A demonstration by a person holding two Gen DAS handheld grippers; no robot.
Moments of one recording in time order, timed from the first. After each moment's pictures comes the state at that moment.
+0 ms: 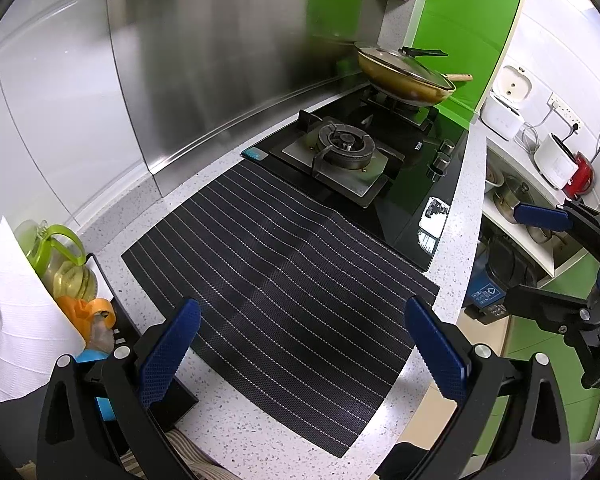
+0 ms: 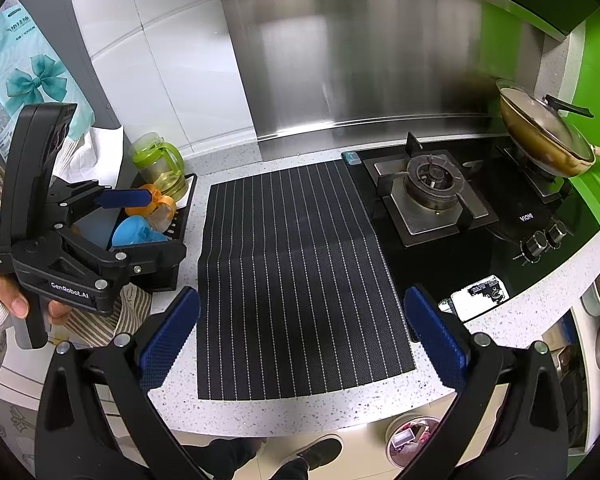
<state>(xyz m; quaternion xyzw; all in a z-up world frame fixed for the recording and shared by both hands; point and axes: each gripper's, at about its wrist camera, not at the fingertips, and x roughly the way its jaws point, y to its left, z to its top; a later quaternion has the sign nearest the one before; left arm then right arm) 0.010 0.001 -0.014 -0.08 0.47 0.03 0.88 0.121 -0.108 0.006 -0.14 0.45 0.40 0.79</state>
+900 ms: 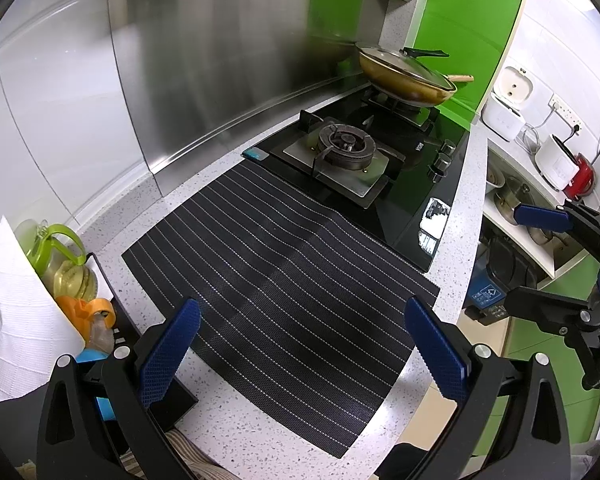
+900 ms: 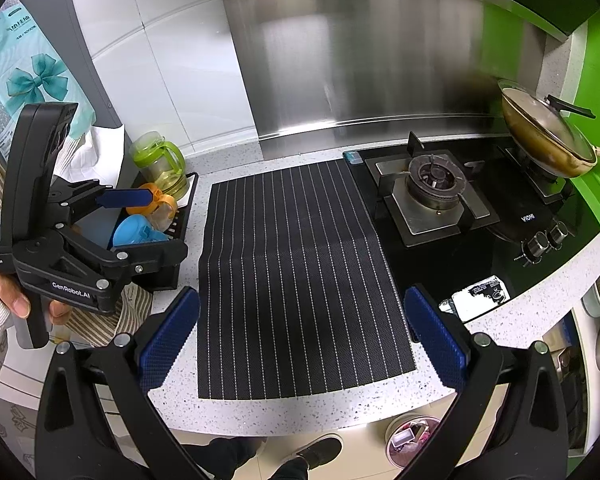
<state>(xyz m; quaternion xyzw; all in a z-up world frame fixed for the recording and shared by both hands) 0.008 0.001 -0.012 -0.08 0.47 0.03 0.88 0.122 -0.104 0.007 -0.14 0.45 0.40 0.79</state>
